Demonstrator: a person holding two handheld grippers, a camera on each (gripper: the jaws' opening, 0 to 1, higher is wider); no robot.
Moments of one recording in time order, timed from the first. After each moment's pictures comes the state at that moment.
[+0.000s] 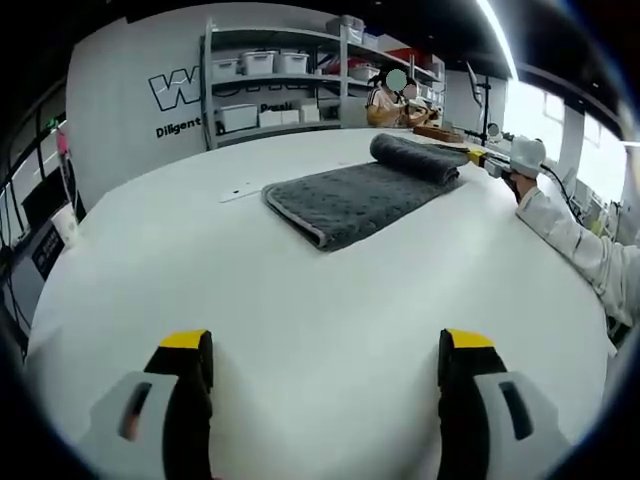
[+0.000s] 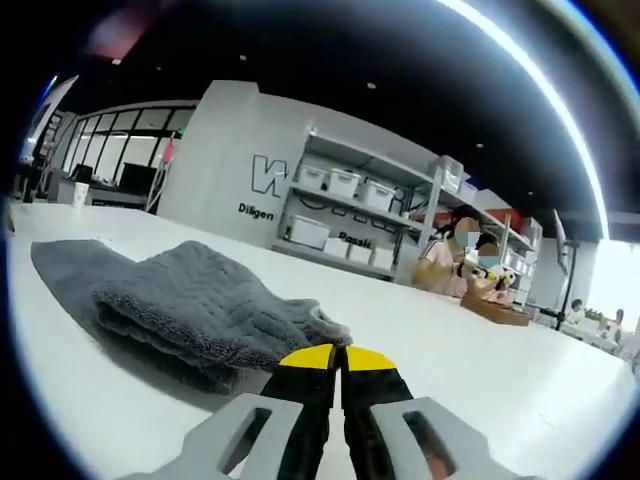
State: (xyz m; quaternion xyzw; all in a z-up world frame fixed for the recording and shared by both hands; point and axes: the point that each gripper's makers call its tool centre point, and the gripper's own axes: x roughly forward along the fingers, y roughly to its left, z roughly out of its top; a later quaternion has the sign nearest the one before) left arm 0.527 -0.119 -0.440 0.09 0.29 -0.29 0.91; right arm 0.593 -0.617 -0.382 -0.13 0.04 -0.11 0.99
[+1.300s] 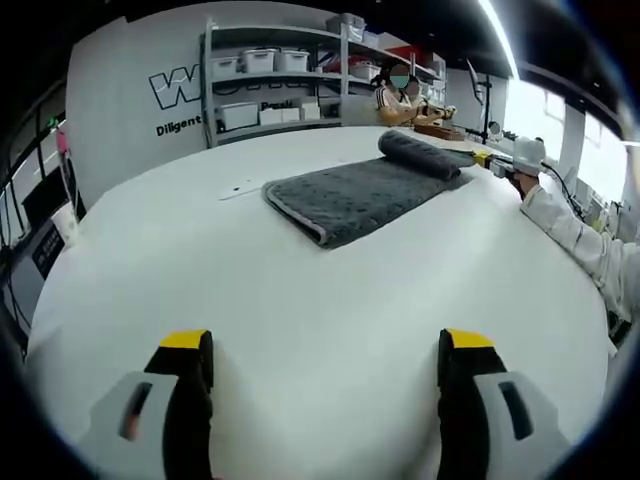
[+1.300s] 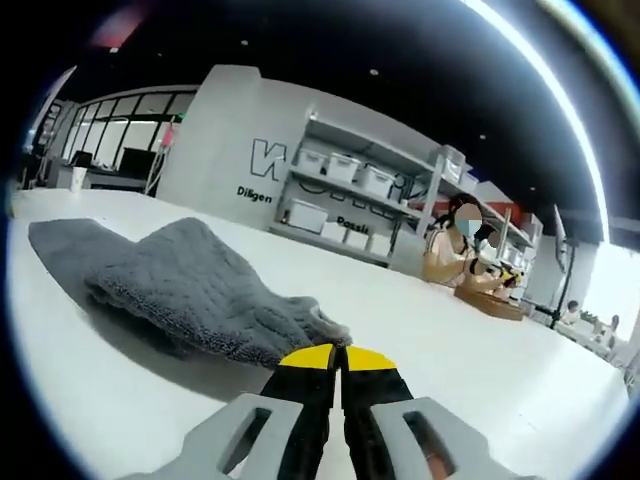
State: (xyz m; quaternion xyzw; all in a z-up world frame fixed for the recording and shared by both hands) left arm 0.529 -0.119 -0.442 0.09 0.29 -0.29 0.91; right arm 0.588 -0.654 -0.394 -0.16 0.08 -0.11 0.98
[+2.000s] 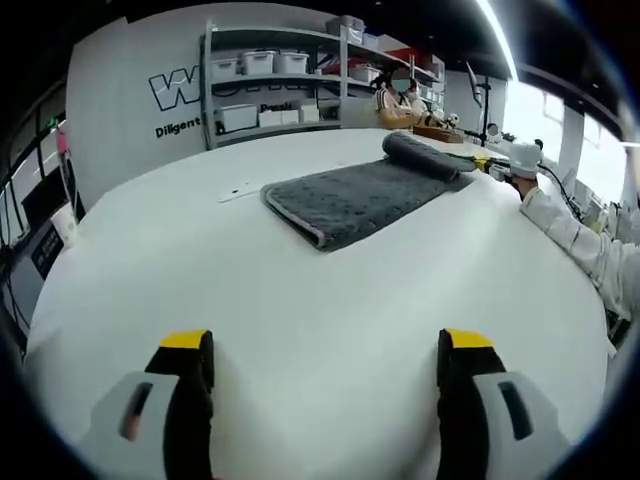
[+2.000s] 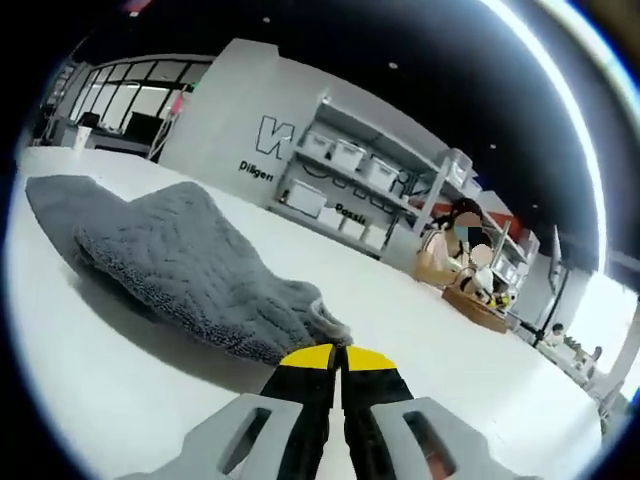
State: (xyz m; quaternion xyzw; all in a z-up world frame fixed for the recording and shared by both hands) left arm 0.529 -0.120 -0.440 0.09 0.29 -0.29 0.91; right arm 0.586 -0.673 -0.401 -0.22 0.11 -0.12 0.96
